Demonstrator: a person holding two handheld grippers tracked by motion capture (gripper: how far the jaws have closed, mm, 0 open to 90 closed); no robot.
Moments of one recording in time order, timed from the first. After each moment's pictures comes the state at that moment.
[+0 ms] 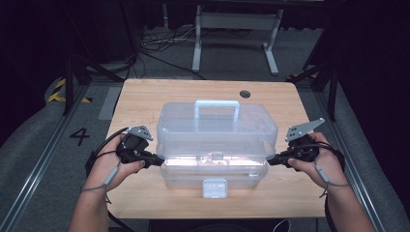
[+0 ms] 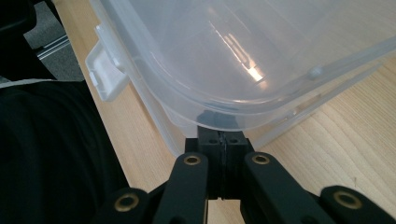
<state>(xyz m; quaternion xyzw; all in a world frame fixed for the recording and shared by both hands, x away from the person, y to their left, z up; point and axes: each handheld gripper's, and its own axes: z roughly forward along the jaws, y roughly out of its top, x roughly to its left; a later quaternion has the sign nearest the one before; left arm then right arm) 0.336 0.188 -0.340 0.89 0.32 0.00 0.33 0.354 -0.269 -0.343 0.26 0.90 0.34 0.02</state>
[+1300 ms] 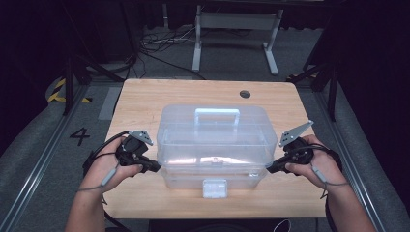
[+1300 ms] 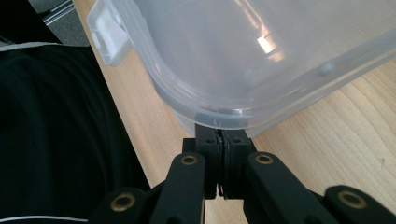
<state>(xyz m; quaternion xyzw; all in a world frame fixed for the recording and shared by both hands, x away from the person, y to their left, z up) 0.336 0.191 -0.347 0.91 0.30 -0.03 0.28 0.356 -0.263 -0.355 0.25 0.93 0.28 -0.02</state>
